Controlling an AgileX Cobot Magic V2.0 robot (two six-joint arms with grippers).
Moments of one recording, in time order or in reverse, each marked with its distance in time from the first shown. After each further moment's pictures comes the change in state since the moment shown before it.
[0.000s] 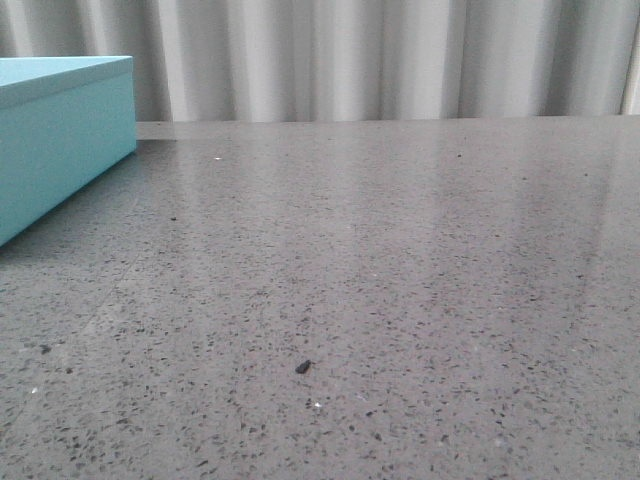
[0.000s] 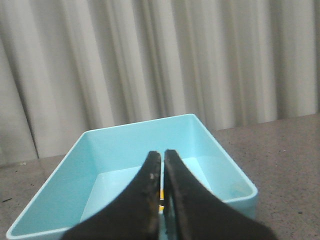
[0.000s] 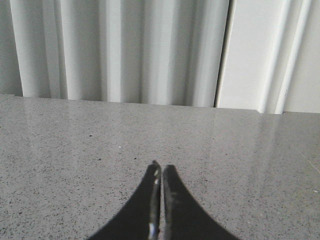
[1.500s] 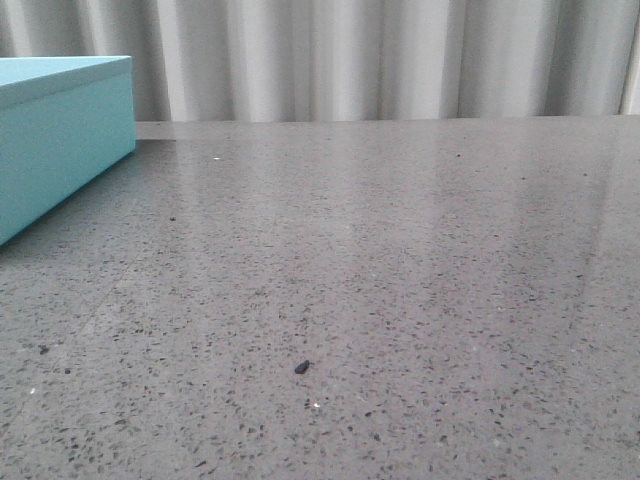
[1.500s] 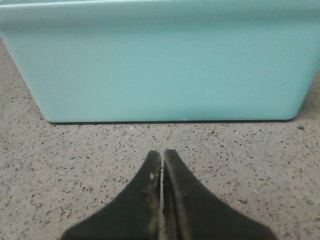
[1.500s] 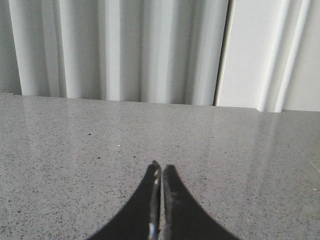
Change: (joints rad) left arm 0.023 -0.038 0.263 0.628 0.113 -0.702; right arm 0.000 0.000 0.000 0.000 0.006 0.000
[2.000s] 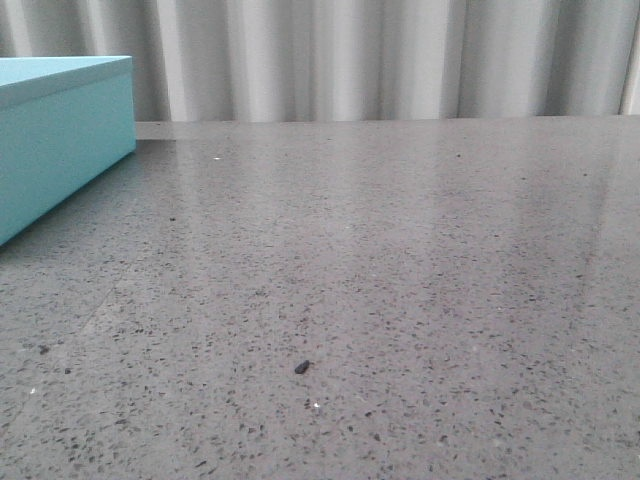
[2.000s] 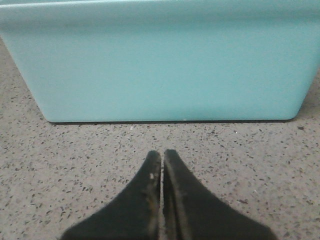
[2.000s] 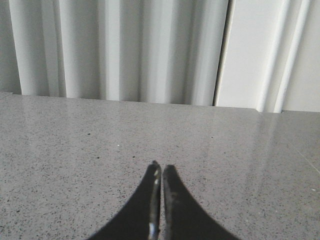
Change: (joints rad) left arm 0.000 0.000 0.000 0.000 0.000 0.000; right arm 0.000 0.000 0.000 -0.005 0.000 0.000
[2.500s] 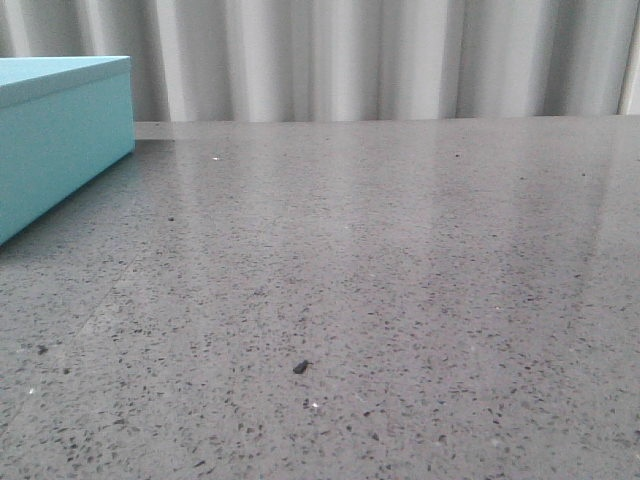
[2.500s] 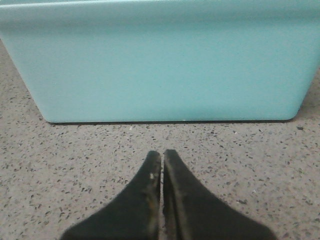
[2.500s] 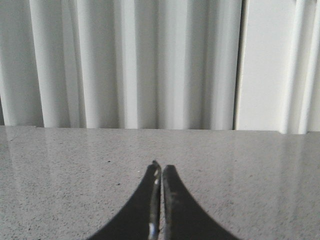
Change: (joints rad) left arm 0.000 0.000 0.000 0.000 0.000 0.000; right arm -0.010 0.000 0.151 0.079 -0.289 0.000
